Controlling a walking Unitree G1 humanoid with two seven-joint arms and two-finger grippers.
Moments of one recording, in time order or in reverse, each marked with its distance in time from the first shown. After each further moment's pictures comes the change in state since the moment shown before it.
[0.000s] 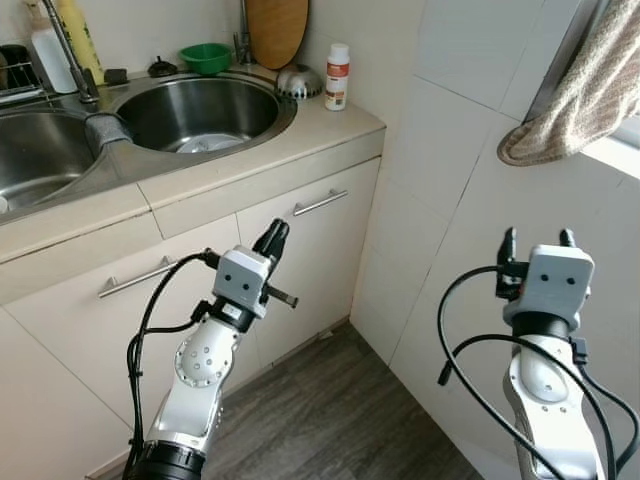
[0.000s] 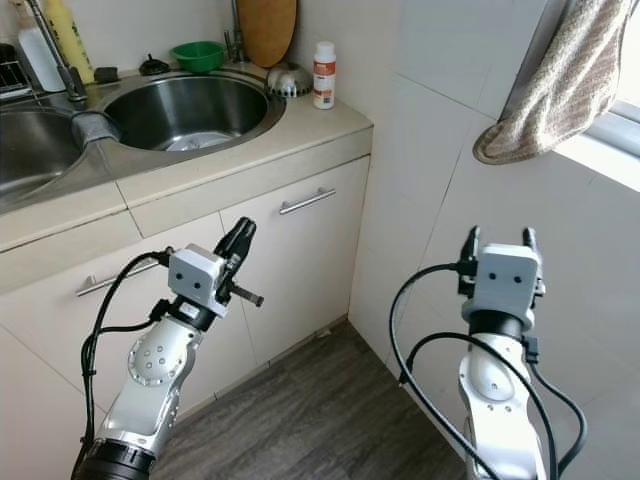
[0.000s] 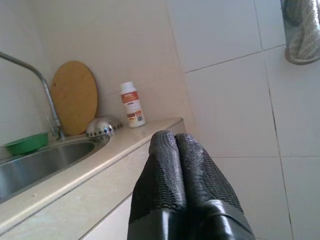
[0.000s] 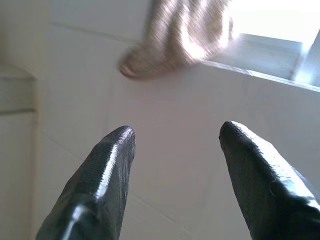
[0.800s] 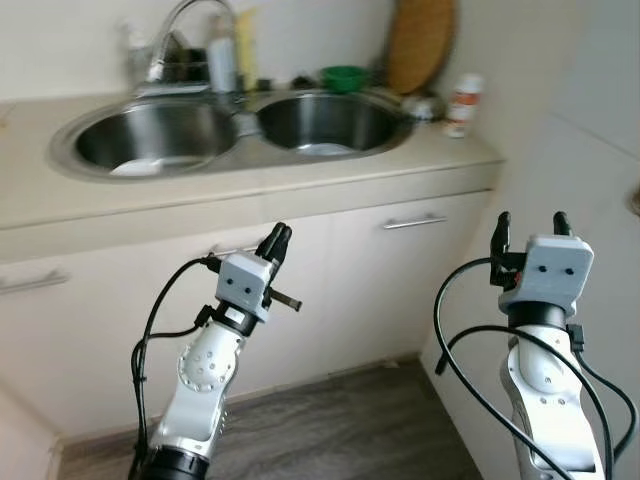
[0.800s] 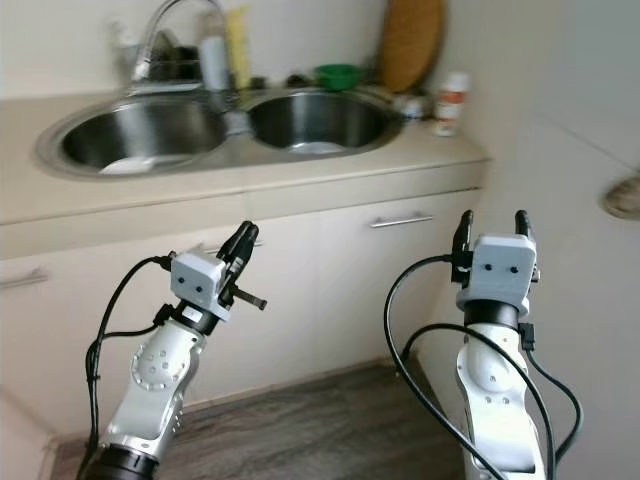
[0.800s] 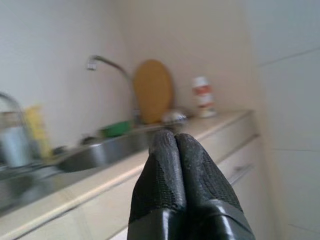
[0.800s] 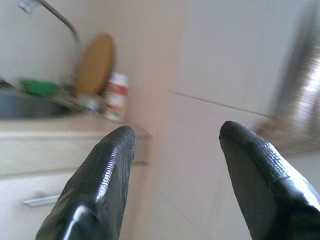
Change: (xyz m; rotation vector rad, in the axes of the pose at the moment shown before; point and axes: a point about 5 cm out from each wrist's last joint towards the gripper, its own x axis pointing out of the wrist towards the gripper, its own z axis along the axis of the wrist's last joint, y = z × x) left arm 0.000 0.002 0.001 -0.013 -0.007 0.012; right arm 0.000 0.020 0.022 0.055 -0.127 0.120
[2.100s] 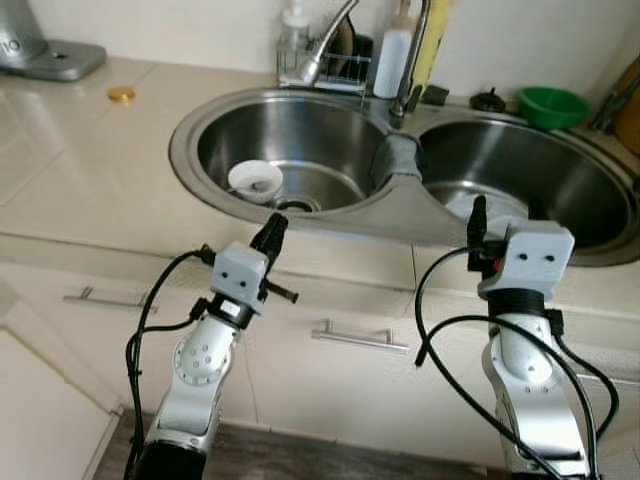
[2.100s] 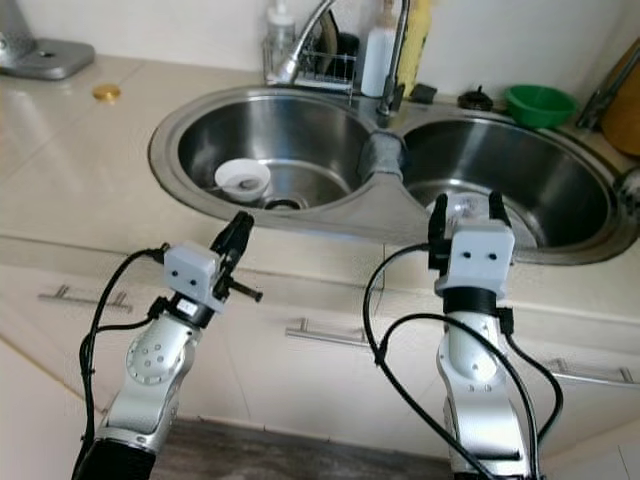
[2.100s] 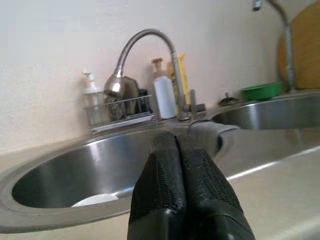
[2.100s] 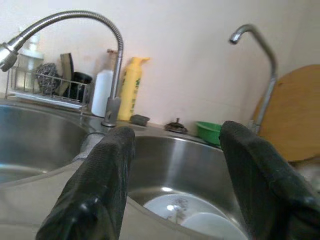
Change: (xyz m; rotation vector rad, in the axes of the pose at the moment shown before) left arm 0.002 0.000 0.005 -0.002 -0.023 0.007; right arm 0.007 0.016 0.017 0.050 -0.069 0.054
